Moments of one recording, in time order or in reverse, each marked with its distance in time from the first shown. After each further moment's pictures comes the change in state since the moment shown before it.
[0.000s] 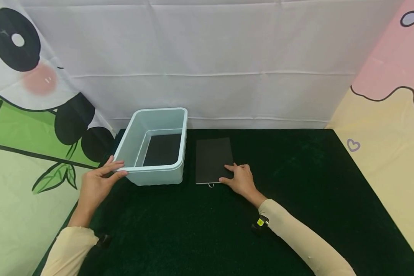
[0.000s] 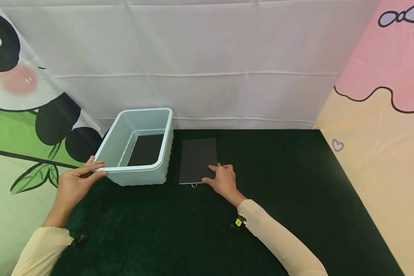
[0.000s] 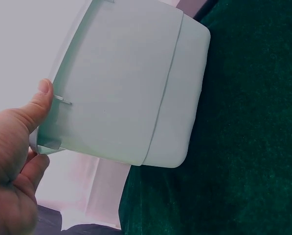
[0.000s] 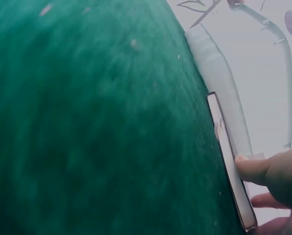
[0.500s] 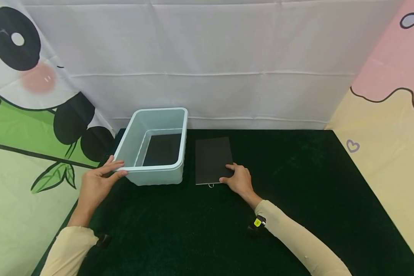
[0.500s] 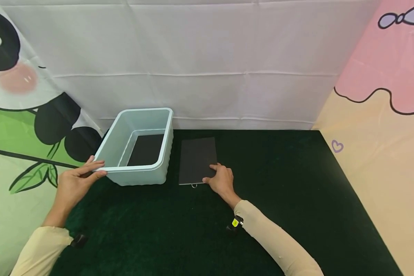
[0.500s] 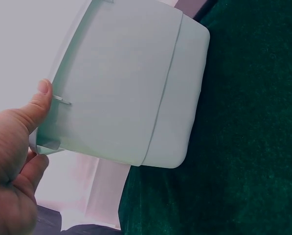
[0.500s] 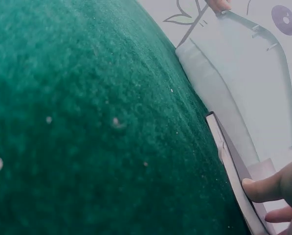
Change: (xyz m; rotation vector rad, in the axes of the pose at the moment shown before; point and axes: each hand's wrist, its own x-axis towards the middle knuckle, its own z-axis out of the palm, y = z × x) left_hand -0.001 -0.003 0.001 -0.007 0.006 0.034; right_hand 0.003 -0.008 0.005 0.167 0.056 0.151
